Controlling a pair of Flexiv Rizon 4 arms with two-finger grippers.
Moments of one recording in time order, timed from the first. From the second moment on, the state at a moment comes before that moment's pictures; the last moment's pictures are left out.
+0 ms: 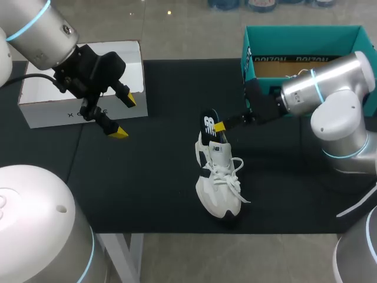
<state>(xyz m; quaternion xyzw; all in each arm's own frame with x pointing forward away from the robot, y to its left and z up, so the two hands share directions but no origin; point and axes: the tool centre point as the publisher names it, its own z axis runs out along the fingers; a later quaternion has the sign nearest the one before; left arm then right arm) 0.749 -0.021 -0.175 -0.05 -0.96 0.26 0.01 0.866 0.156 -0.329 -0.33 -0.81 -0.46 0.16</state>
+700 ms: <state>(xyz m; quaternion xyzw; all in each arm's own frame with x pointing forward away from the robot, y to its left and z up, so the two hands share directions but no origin) 0.749 -0.021 -0.175 -0.05 -0.96 0.26 0.01 0.847 0.156 -0.344 -0.34 -0.81 -0.45 0.18</state>
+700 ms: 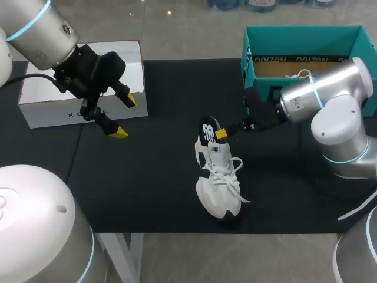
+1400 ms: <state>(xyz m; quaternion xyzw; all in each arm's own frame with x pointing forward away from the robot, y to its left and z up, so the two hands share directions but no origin) 0.749 -0.021 -0.175 -0.05 -0.96 0.26 0.01 0.831 0.156 -0.363 -0.36 -0.81 -0.43 0.19</state>
